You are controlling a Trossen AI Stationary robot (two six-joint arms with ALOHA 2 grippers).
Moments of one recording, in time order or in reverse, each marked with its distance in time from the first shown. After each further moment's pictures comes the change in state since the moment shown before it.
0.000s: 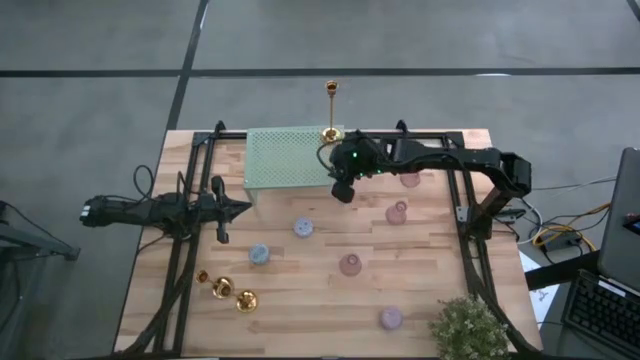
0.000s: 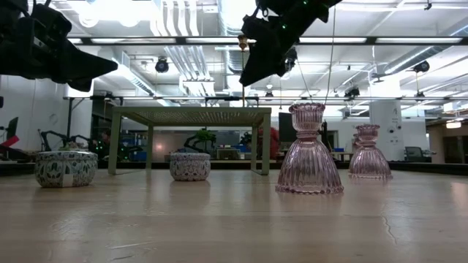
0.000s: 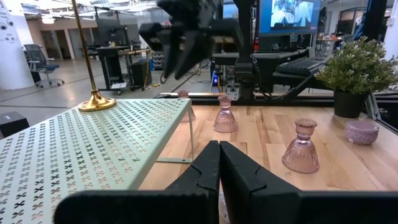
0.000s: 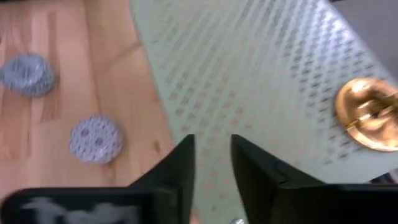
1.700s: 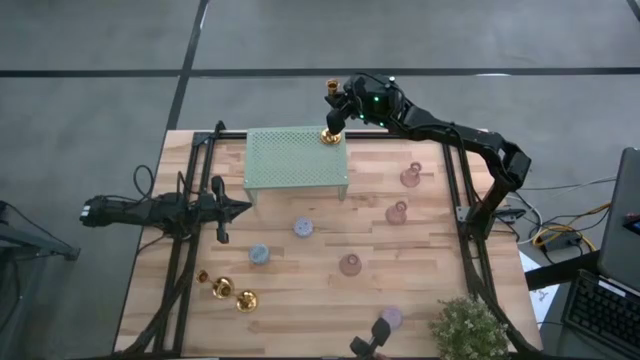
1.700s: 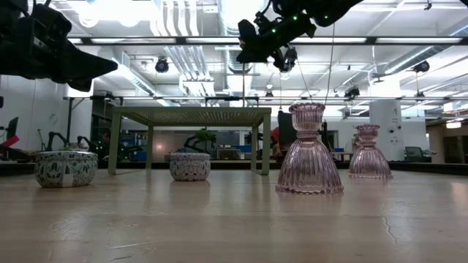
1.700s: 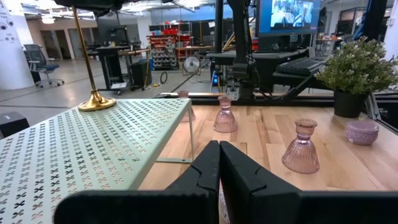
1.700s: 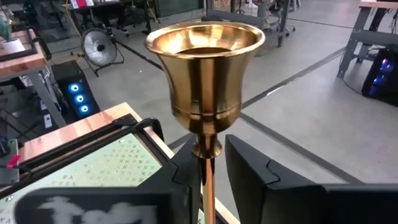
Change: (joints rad) left arm 0.000 0.000 0.000 0.000 0.000 0.000; right arm -0.290 0.036 0.091 0.494 0.034 0.081
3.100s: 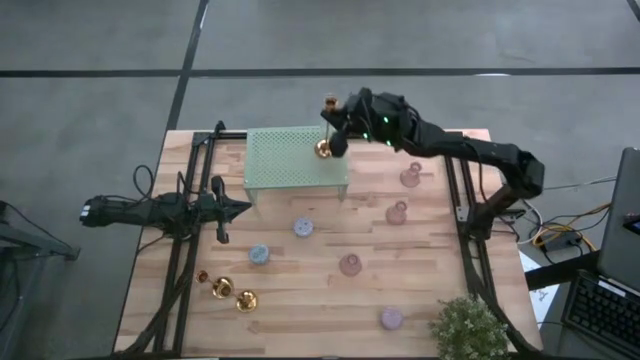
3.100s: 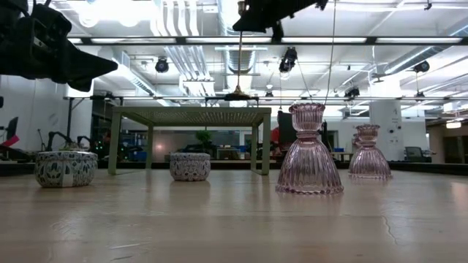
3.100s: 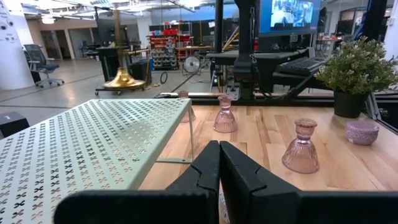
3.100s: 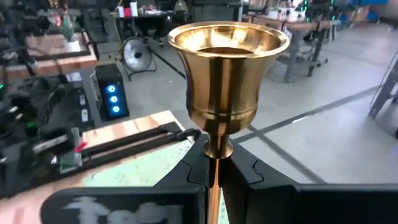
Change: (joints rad) left arm 0.000 0.000 0.000 0.000 0.000 0.000; right arm 0.165 -0.122 -0.046 -0.004 0.027 -0.069
